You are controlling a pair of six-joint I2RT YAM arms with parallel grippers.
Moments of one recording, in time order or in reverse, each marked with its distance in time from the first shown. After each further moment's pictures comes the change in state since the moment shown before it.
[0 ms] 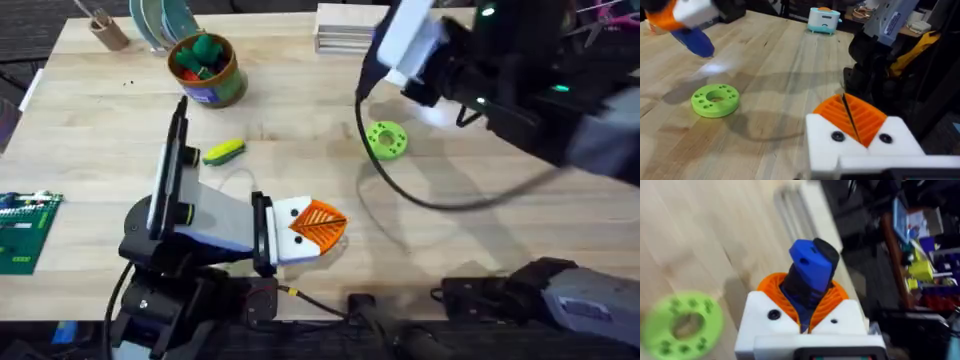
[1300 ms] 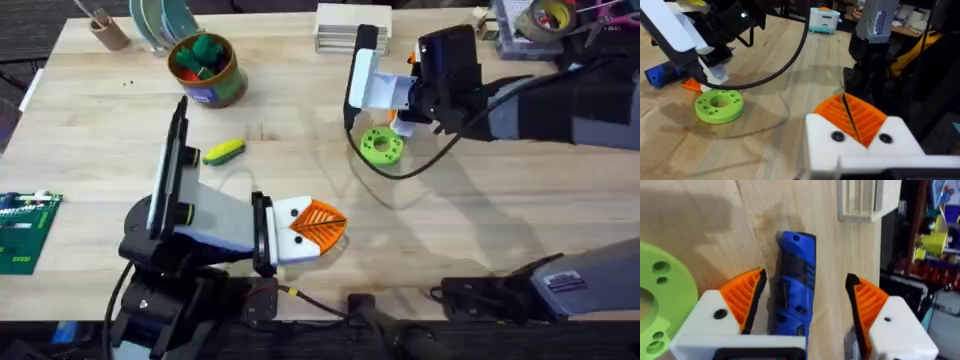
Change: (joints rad) left arm 0.000 0.000 0.000 0.000 0.000 0.000; right arm -0.061 0.371 0.018 0.065 0.213 -0.213
